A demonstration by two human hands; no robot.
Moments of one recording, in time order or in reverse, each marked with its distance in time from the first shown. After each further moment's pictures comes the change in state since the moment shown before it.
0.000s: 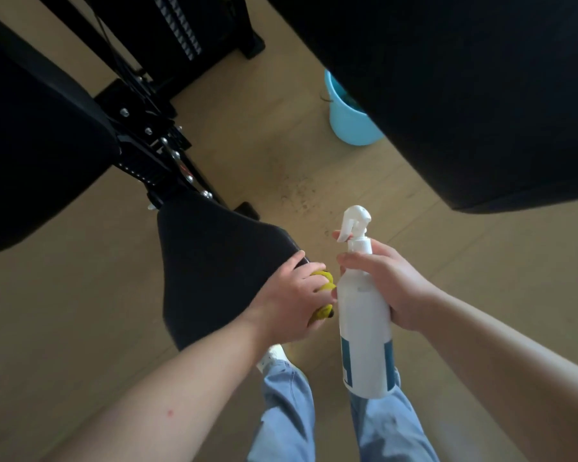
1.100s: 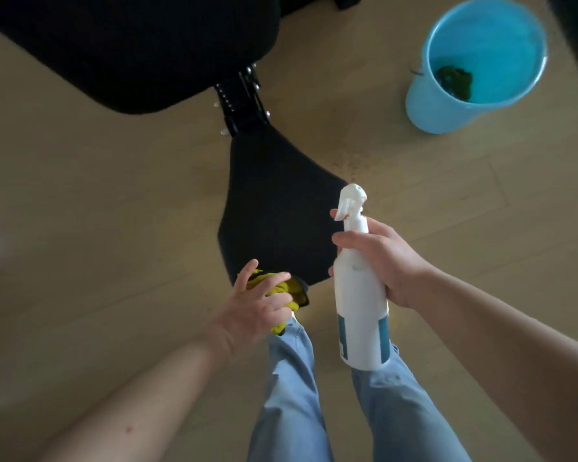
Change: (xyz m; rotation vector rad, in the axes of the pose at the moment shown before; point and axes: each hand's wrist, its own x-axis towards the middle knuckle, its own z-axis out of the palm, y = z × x) left_hand -0.174 0.043 0.038 0.279 0.010 -0.328; right_hand -0.008 0.009 0.087 -0.278 -0.186 0.075
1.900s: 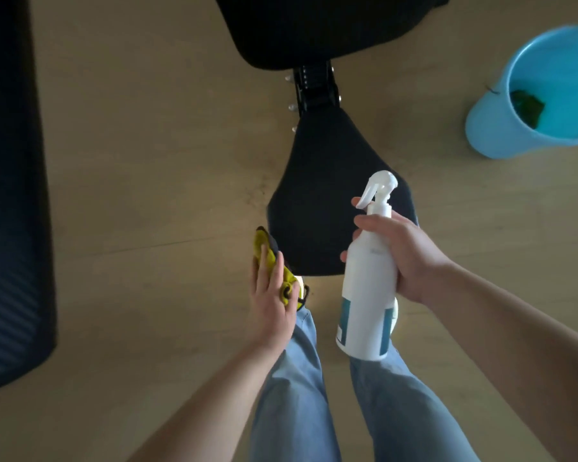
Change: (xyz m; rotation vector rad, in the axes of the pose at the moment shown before) left_hand -0.028 0.066 0.016 -0.848 0.446 -1.099; right_hand 0.000 -0.020 0.058 0.106 -0.097 0.107
